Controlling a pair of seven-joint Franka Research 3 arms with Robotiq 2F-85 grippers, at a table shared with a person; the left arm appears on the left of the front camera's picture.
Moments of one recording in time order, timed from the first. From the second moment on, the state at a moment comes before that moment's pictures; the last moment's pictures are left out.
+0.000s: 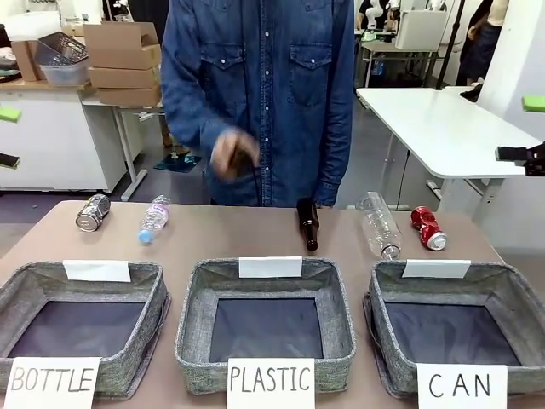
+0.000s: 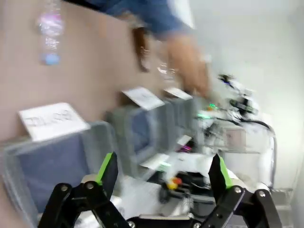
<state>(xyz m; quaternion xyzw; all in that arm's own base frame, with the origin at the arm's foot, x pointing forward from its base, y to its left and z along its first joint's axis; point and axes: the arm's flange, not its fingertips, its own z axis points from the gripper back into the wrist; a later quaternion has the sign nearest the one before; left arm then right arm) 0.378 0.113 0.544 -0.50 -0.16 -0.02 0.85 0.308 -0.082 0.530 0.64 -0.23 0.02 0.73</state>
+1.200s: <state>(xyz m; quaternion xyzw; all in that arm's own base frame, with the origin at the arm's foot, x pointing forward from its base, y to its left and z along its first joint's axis) 0.246 0.267 0.627 -0.68 -0.24 -0.10 0.69 0.309 -0.082 0.530 0.64 -0.23 0.02 0.73</state>
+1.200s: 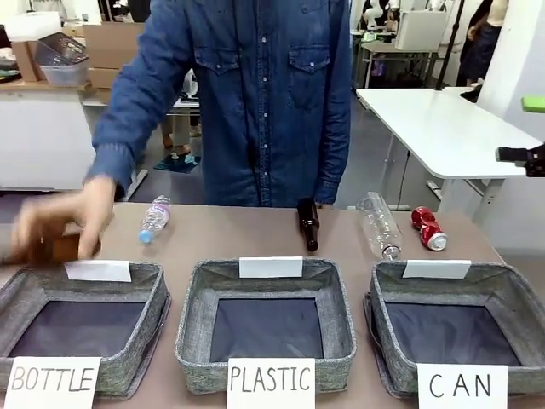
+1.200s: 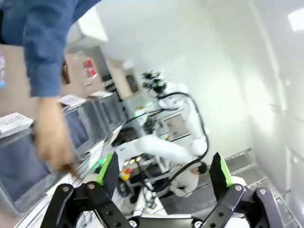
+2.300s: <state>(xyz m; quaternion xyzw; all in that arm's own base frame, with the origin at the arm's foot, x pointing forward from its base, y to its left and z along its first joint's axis) 0.395 0.169 0.548 -0.57 -0.02 -0.07 0.82 0.309 -0.082 0.530 0.64 -0.23 0.02 0.73</state>
